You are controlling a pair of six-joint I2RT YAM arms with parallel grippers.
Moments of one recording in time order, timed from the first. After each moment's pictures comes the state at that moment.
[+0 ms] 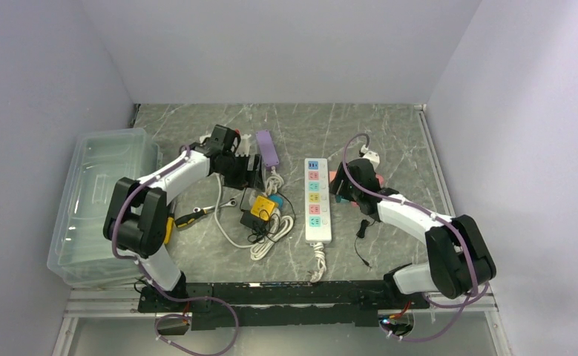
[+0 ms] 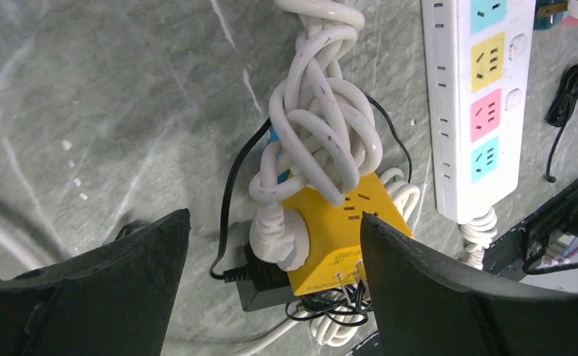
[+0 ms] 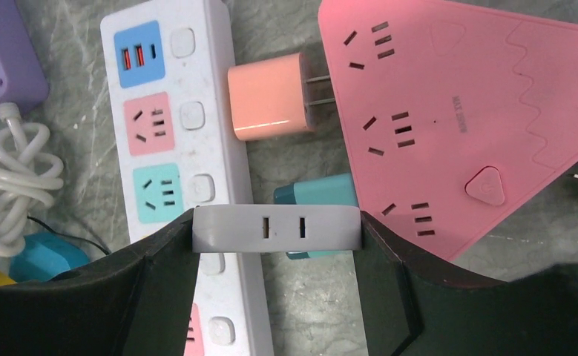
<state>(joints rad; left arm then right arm) -0.37 1.70 1.18 -0.53 0.42 -0.23 0.40 1.35 0.63 0.00 0.21 0.60</state>
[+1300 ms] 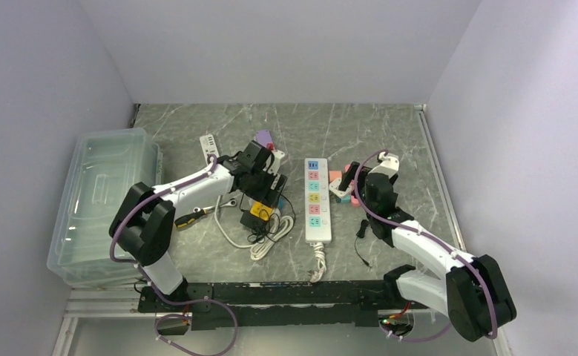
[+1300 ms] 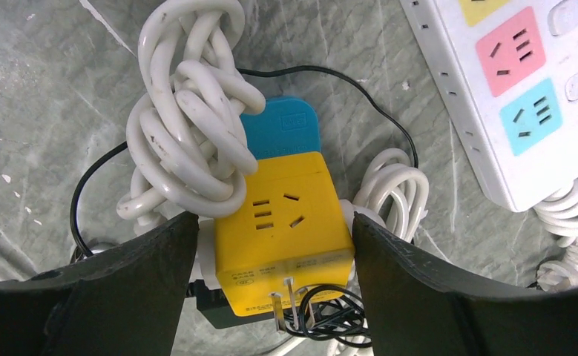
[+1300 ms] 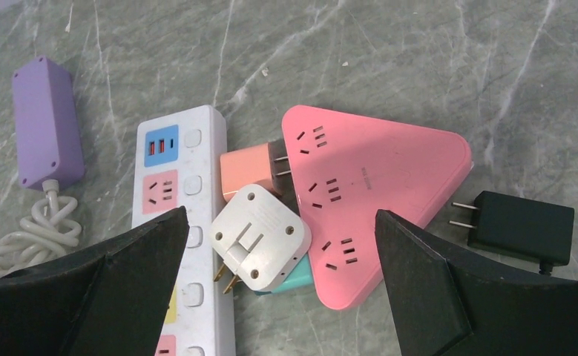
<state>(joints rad) -0.65 1.66 1.16 -0.52 0.14 -0.12 0.39 1.07 0.42 0.27 0.39 0.46</state>
